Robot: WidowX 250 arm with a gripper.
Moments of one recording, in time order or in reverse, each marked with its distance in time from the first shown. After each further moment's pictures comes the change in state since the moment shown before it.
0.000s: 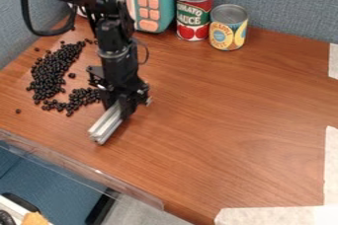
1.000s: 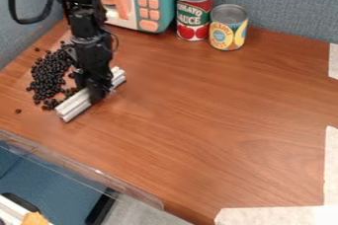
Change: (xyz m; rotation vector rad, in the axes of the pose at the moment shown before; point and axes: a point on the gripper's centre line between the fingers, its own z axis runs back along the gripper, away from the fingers) arm 0.010 0.070 -0.003 0.075 0.037 -0.208
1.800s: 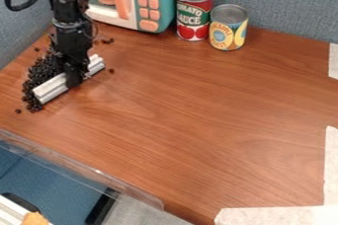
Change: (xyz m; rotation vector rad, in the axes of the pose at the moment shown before) arm -0.002 0.054 -0.003 0.055 0.089 -0.043
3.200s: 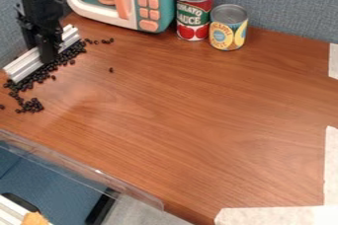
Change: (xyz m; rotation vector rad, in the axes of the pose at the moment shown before) arm -0.031 0.012 0.055 -0.009 -0.069 0.111
